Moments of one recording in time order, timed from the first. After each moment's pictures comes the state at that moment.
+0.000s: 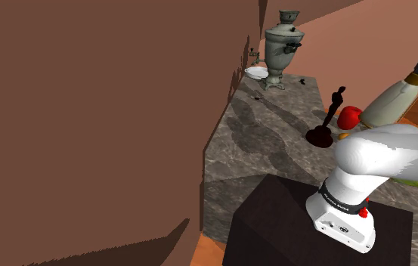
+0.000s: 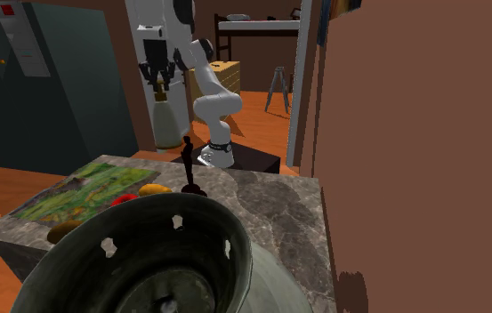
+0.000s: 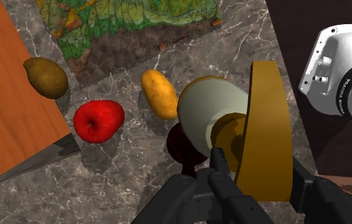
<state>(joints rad) -0.48 -1.03 -0.54 -2.21 -0.51 1.31 -0.92</state>
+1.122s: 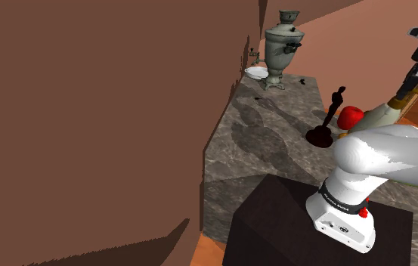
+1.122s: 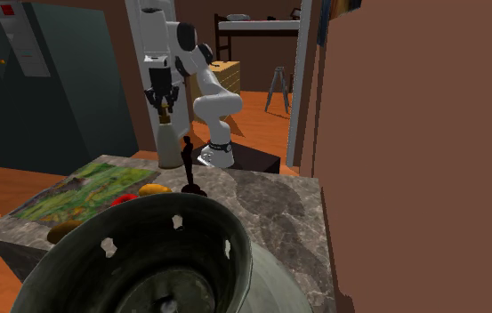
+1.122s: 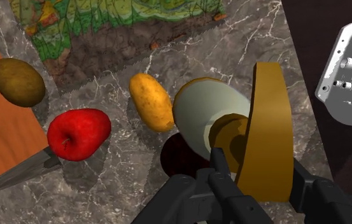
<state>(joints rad) -0.53 -1.14 -0.62 -2.47 -0.60 1.47 -0.89</state>
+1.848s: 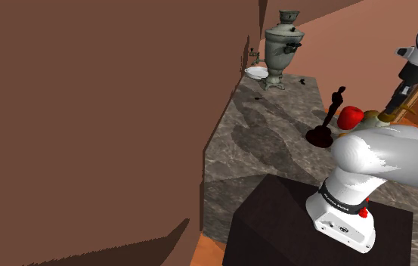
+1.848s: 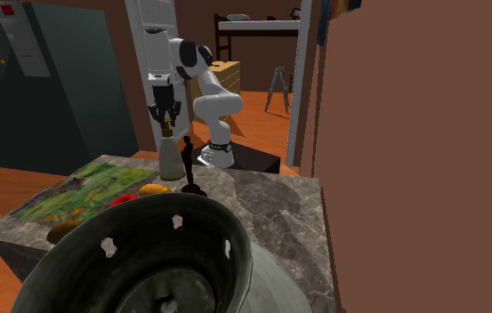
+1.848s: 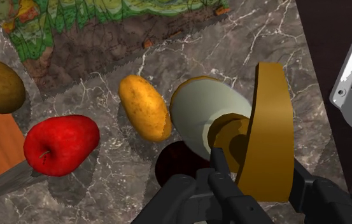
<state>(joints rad) -0.56 -1.19 -0.70 -2.62 -0.67 1.58 -0.88</state>
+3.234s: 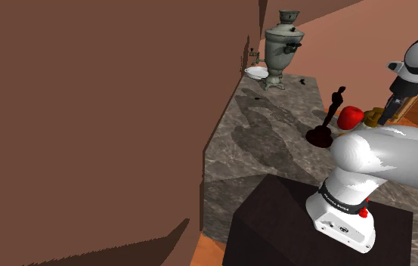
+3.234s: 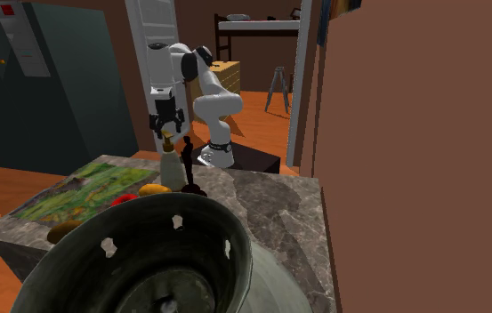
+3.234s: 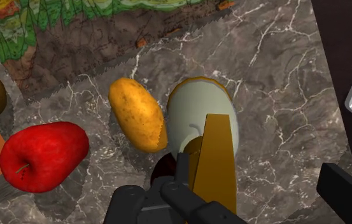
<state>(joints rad) -0.59 -1.20 -0.79 -2.72 -0.75 1.67 -0.87</state>
